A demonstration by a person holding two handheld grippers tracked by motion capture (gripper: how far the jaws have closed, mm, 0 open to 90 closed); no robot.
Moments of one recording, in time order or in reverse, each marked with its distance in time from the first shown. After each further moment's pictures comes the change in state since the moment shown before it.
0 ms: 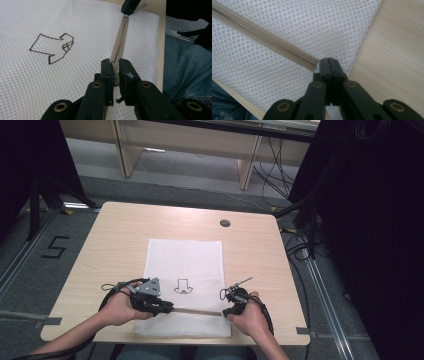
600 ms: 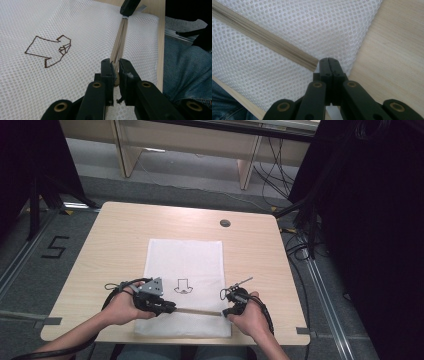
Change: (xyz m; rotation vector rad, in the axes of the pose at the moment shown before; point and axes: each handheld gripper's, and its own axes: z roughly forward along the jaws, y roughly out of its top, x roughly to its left) left arm -0.001 0.005 0.006 -0.006 -0.009 -0.003; right arm -0.001 0.000 0.000 -0.003 0.006 -0.004
